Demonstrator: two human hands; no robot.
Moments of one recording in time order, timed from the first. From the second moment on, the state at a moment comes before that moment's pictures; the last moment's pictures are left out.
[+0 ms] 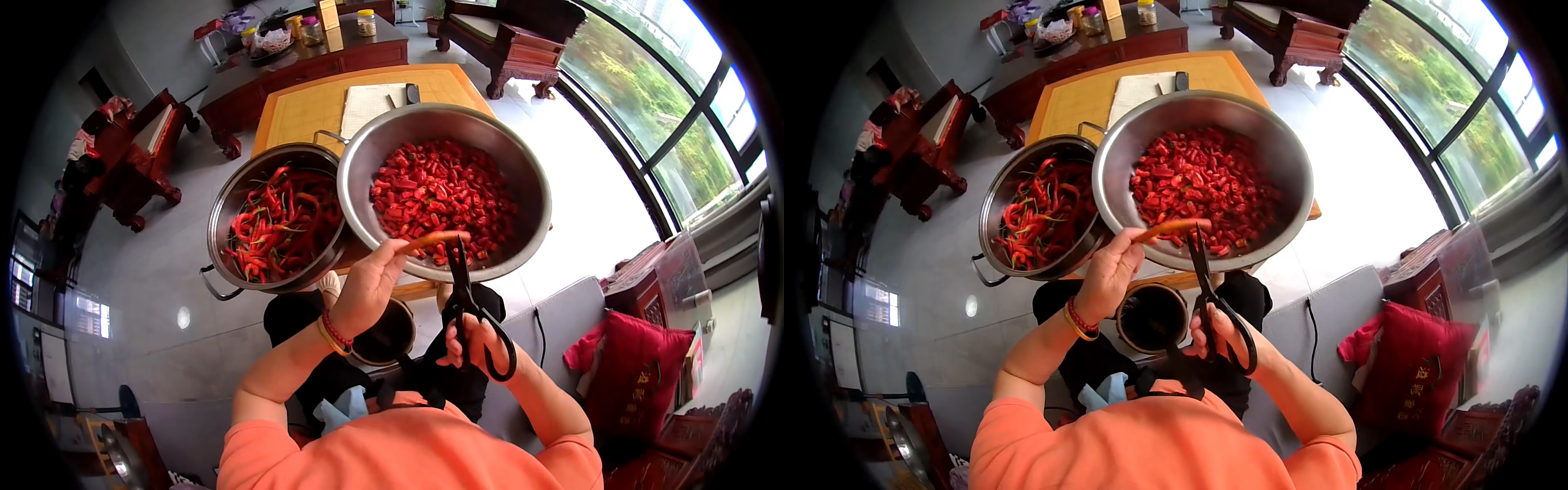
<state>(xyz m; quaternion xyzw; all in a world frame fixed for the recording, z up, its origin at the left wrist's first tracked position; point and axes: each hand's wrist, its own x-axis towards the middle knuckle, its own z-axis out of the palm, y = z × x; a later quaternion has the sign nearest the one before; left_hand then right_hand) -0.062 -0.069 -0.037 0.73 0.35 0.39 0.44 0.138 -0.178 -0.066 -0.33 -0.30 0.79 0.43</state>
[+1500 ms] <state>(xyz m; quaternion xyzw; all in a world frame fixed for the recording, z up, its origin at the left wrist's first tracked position) -0.057 -0.067 -0.031 0.77 0.37 0.42 0.32 0.142 -0.176 -0.054 -0.43 -0.33 0.75 0.37</state>
